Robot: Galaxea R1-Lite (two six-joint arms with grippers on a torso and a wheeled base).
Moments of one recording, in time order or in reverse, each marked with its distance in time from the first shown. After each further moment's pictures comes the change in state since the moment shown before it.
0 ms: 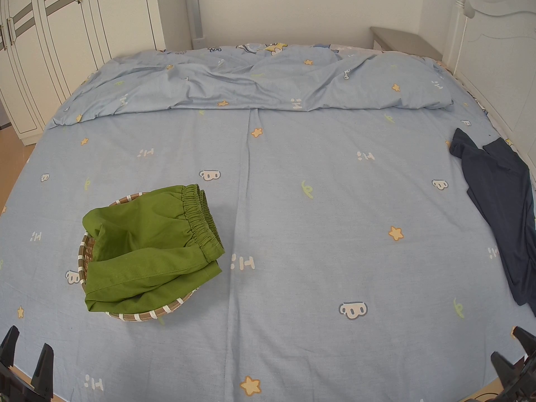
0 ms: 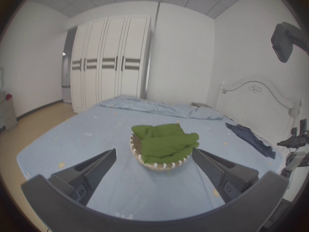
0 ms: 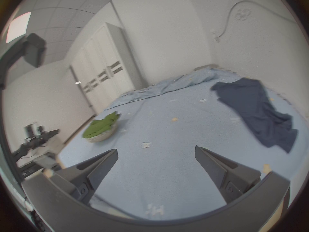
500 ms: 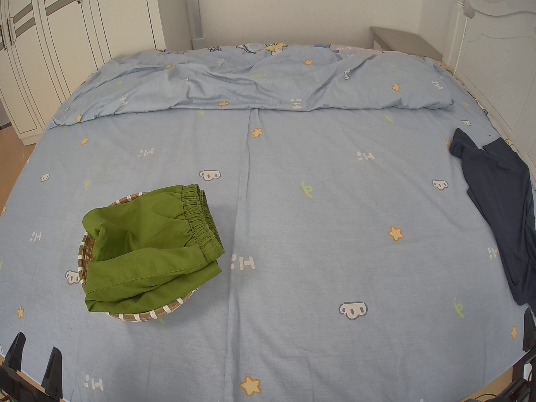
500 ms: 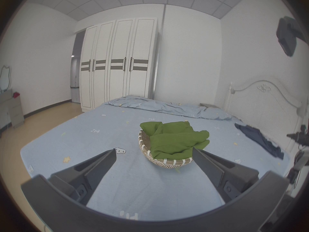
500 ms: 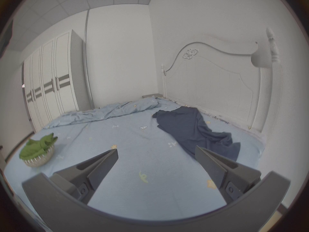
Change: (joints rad) left arm -0.002 -0.026 0.098 -0.052 0.063 0.007; right arm -0.058 -0.029 0.117 -0.259 -0.540 -0.084
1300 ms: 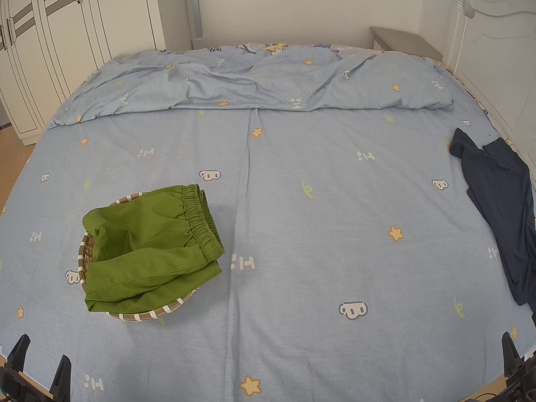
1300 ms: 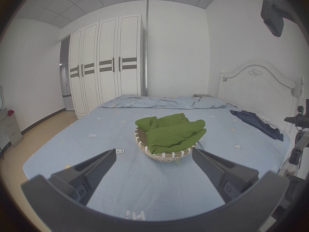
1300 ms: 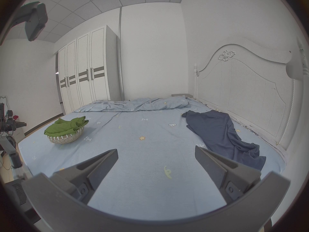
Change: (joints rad) left arm -0.003 0.000 0.001 0.031 -0.049 0.105; right arm -0.085 -0.070 0.004 0.057 0.408 -0.113
